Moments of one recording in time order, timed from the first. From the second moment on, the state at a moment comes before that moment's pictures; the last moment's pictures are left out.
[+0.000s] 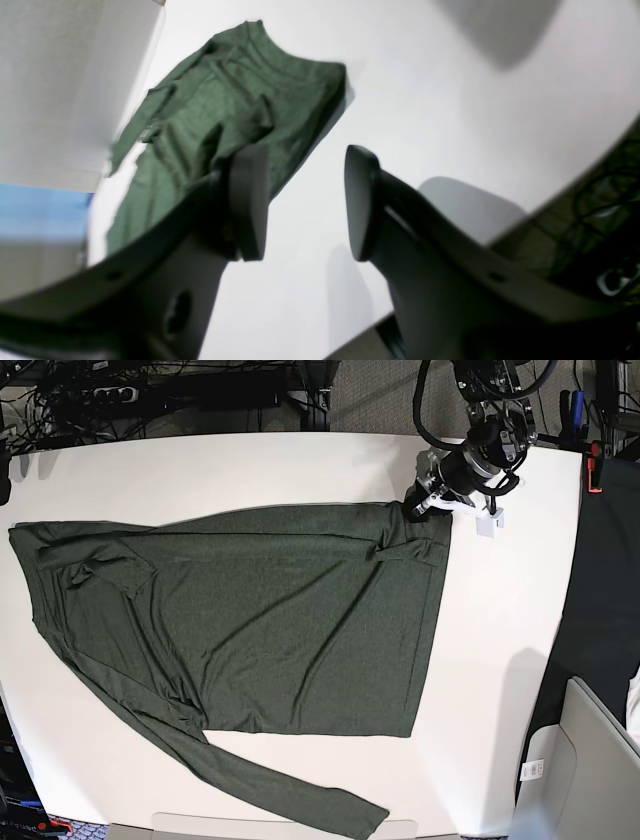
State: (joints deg) left arm 17.0 3.1 -22.0 98.1 -47.8 -1.0 58.2; right arm -12.3 17.2 72.3 74.0 63.8 30.9 -59.3
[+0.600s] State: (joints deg) left arm 17.8 3.1 -22.0 98.1 -48.3 -1.0 58.0; right arm -0.9 18.0 69.5 66.2 53.3 30.8 -59.5
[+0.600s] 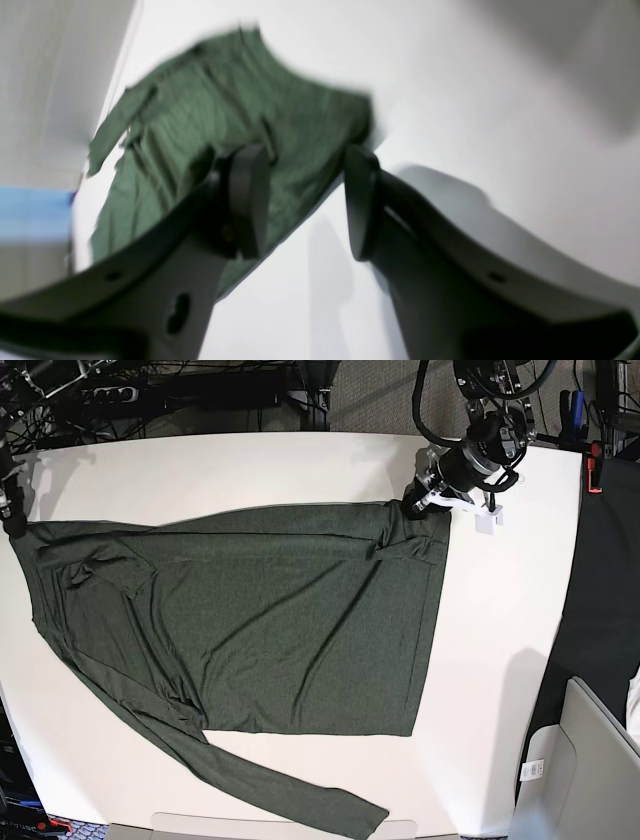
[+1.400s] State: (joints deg) left arm 17.8 3.1 -22.0 98.2 -48.3 -1.0 58.0; right arm 2.2 18.2 69.2 62.9 50.3 31.4 -60.7
